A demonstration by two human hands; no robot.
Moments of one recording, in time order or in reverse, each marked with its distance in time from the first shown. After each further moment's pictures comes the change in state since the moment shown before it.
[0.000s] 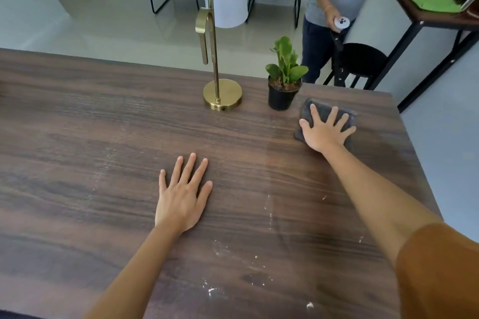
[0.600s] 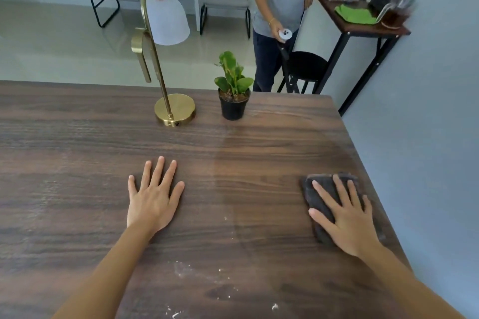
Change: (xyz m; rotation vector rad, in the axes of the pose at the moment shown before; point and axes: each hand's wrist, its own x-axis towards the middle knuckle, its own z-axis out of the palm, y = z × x) left_hand 0.047 0.022 0.005 0.017 -0.032 0.033; right_hand -0.184 0.187 0.033 -0.052 0.058 -0.146
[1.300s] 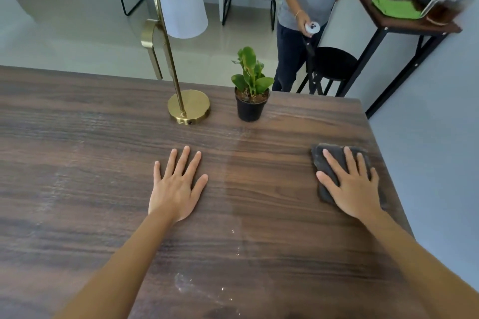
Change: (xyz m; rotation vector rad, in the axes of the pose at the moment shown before) left_hand 0.032 0.024 0.002 0.042 -0.008 0.046; right_hand 0.119 -0.016 -0.019 0.001 0.014 0.007
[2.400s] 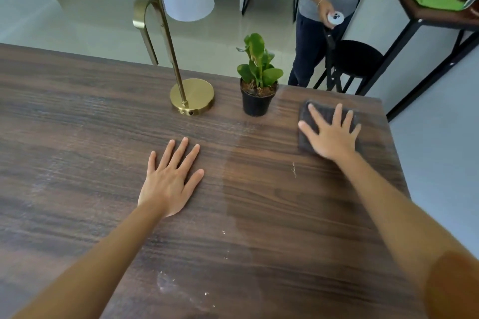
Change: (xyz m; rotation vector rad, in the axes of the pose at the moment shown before) left_hand -0.002 0.001 0.000 0.021 0.000 -0.013; right_hand 0.135 -0.061 -0.021 0.084 -0.013 -0.040
